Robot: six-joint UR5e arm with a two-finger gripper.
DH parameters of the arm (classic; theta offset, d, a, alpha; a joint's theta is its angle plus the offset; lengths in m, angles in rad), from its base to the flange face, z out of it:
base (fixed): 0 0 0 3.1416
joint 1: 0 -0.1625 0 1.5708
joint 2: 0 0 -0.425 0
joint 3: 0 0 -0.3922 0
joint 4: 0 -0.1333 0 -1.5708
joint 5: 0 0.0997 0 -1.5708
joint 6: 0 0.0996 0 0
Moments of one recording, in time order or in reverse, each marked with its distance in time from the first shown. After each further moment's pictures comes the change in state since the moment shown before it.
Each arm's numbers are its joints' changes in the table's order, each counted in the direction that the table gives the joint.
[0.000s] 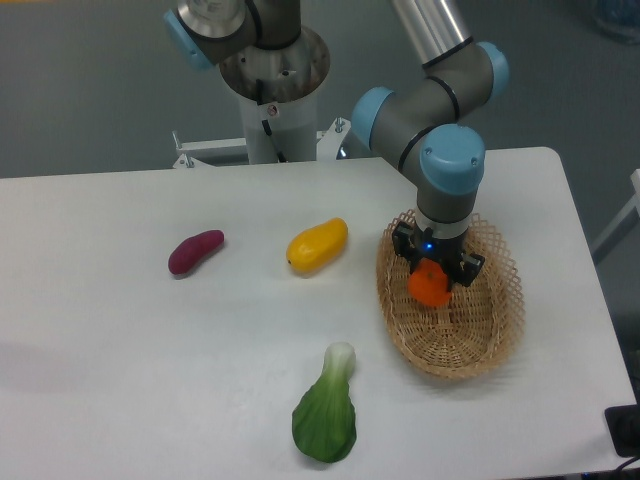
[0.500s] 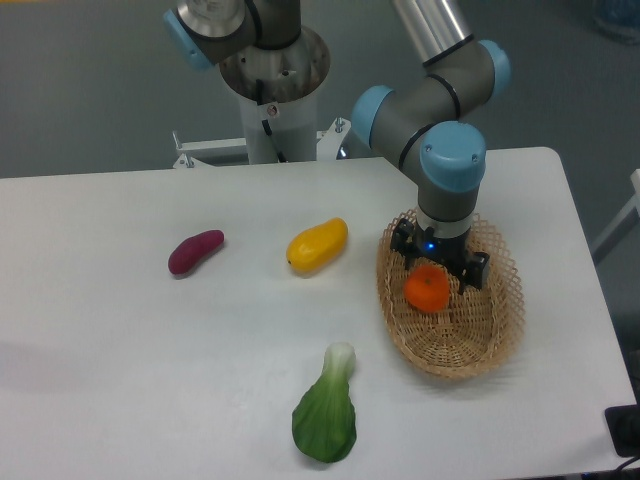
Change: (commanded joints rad) arm 0.006 -0.008 -0.035 0.002 0.000 0.002
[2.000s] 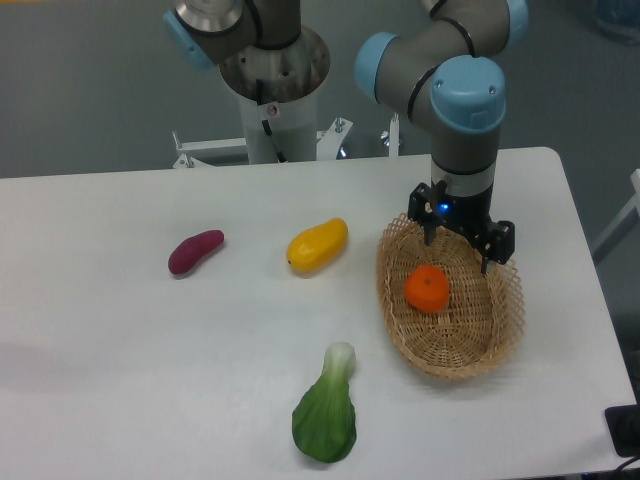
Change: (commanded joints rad) arm -0.012 -0.114 -0.101 0.153 0.002 0.137
